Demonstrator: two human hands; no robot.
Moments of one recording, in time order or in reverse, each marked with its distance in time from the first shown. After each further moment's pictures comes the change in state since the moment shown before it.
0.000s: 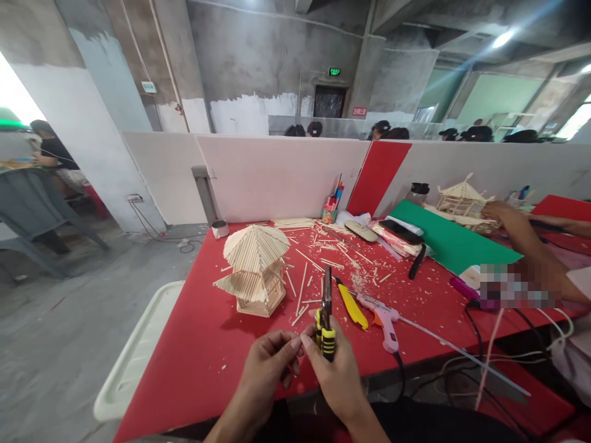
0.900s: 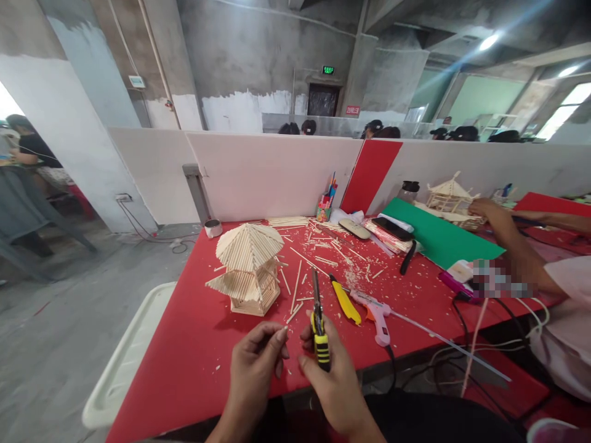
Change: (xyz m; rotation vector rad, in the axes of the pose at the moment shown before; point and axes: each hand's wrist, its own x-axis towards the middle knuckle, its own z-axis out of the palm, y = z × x) left_hand -0.005 0.000 -0.001 0.047 0.170 0.268; right_hand -0.016 0.006 -0.008 0.084 0.019 0.130
